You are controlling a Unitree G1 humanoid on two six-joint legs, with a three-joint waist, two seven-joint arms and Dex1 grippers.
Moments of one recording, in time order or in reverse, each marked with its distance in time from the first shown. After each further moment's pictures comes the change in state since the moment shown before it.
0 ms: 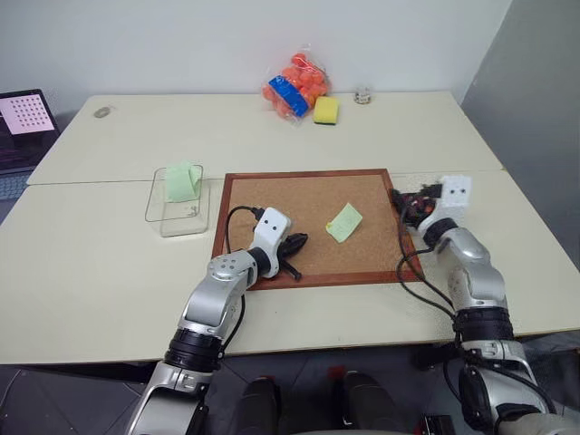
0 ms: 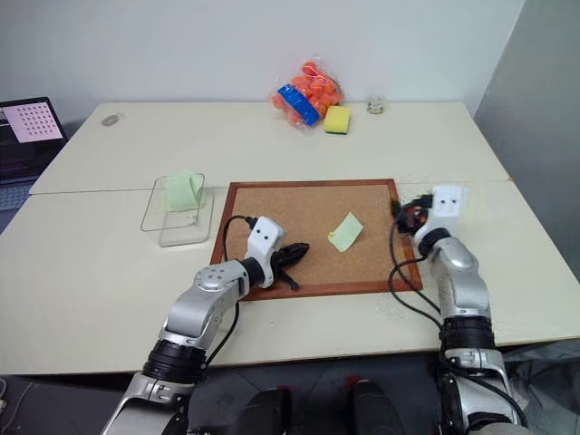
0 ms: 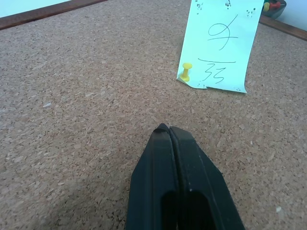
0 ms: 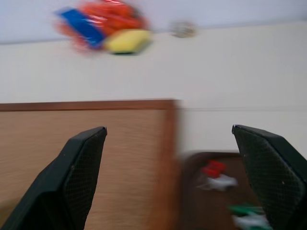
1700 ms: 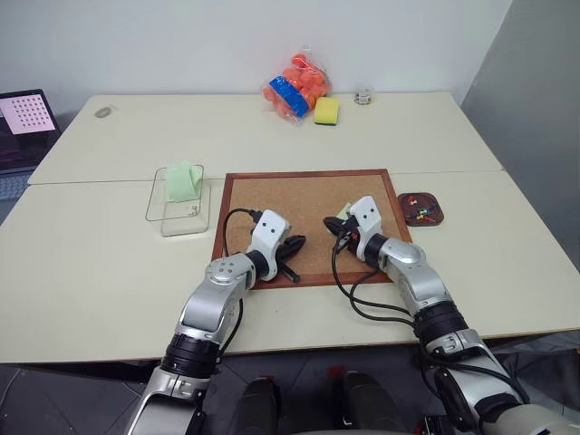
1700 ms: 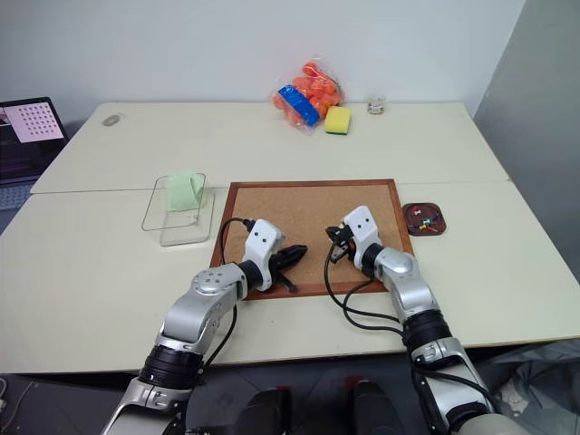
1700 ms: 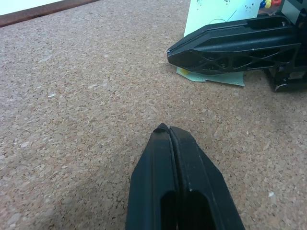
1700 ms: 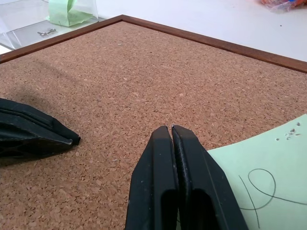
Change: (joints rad) left arm 0.031 0.006 -0.001 -0.044 -0.001 0.016 0.024; right arm -0.091 0.103 0.220 0.268 -0.157 -0.125 0.179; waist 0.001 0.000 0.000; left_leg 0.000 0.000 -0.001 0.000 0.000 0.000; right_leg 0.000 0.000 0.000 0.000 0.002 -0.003
